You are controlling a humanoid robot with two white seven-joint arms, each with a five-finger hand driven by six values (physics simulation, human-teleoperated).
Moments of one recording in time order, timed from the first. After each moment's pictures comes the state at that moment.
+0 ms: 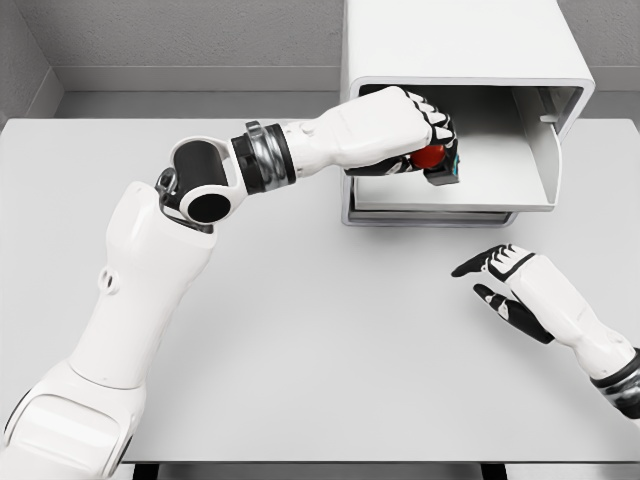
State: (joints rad) left arm -0.69 0.00 -0.38 -1.48 -0.72 -0.61 -0.61; right arm 0.25 -0.59 0.05 -1.76 0.47 -0.61 -0.04
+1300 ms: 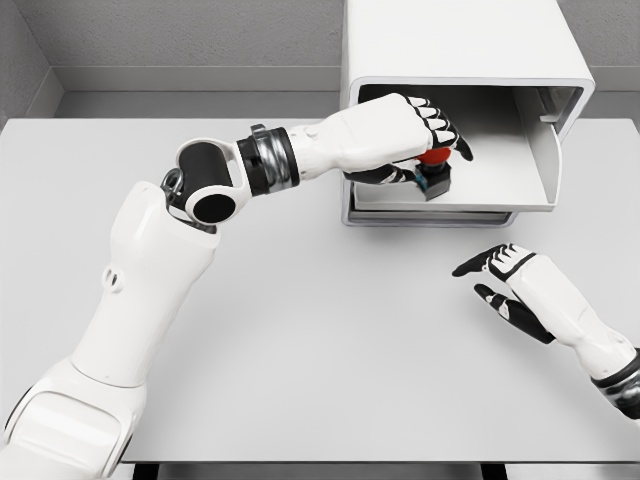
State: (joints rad) left arm -0.69 0.00 -0.40 -1.45 -0.73 -0.61 -0.61; right arm 0.25 -0.59 0.05 -1.76 0.47 -0.61 -0.04
